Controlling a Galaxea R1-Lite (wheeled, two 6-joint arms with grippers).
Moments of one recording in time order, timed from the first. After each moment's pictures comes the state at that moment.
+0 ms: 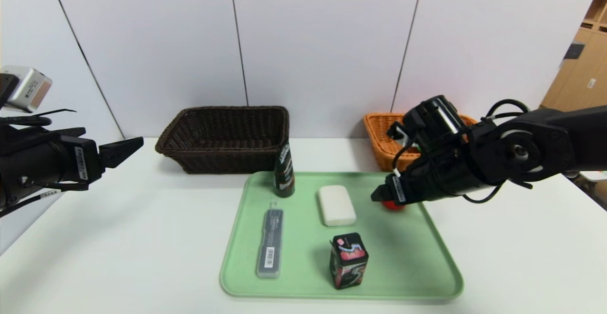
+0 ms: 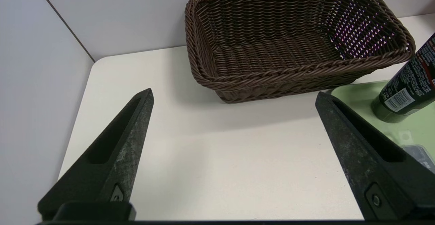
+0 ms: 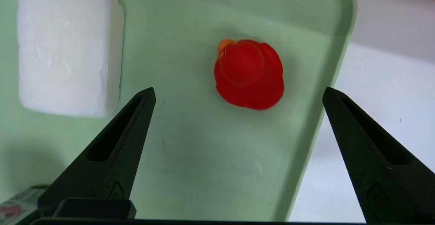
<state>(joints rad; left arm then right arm) 0.00 1.24 -0.68 -0.40 -0.10 0.09 0.48 1.86 -1.25 0.31 -0.13 0.18</state>
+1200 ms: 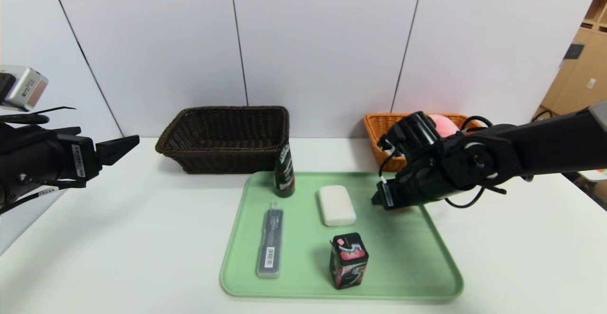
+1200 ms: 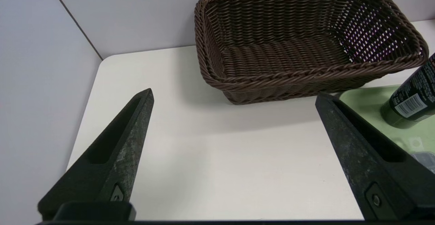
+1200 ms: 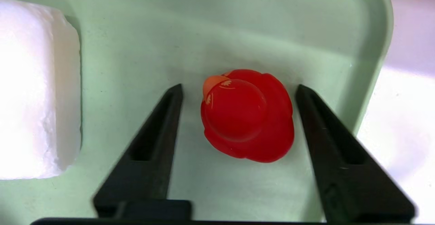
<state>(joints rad) 0.03 1.26 -0.68 -0.41 -0.10 0.09 0.45 1.98 -1.26 0.25 -0.13 0.18</state>
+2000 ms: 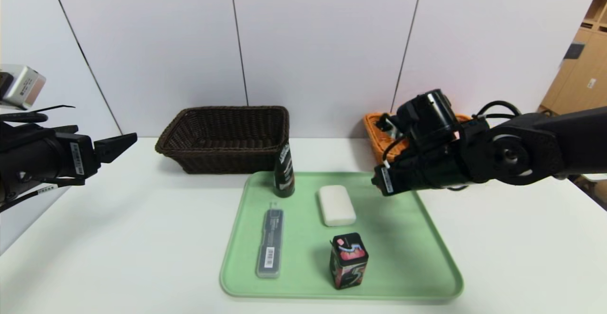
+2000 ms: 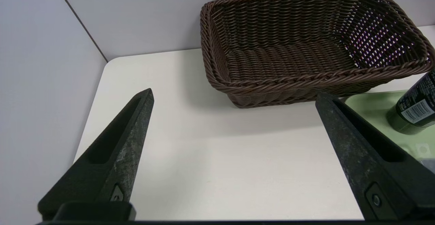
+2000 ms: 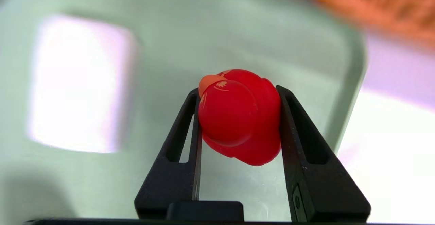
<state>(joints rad) 0.04 1.26 -0.68 -0.43 -0.10 0.08 0.50 1.87 -1.25 0.14 -0.13 0.08</state>
